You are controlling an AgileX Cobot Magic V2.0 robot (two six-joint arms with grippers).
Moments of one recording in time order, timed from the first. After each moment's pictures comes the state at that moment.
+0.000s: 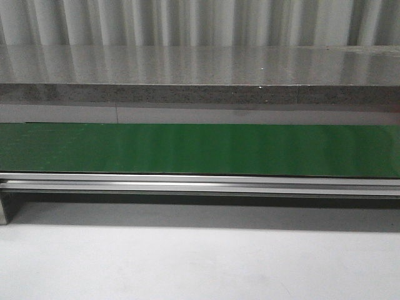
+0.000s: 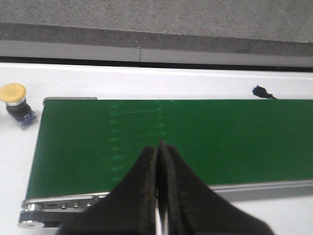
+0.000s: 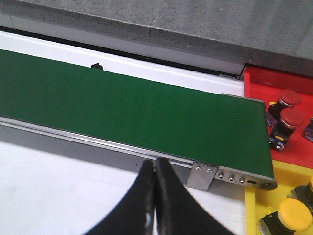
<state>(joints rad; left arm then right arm) -0.14 0.78 -0.73 -0.18 0.55 0.05 0.09 0.20 -0.54 -0.02 0.78 -0.05</state>
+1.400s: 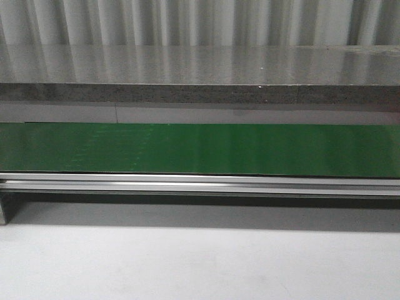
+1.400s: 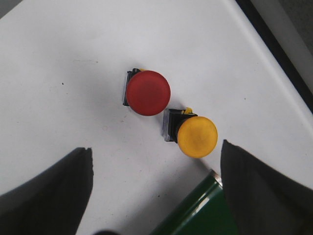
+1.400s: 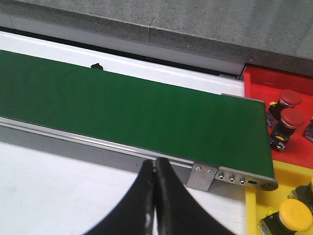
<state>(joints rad) 0.34 2.02 -1.92 -0.08 1.23 -0.47 0.09 0.20 -0.54 -0.02 0.78 -0.05</state>
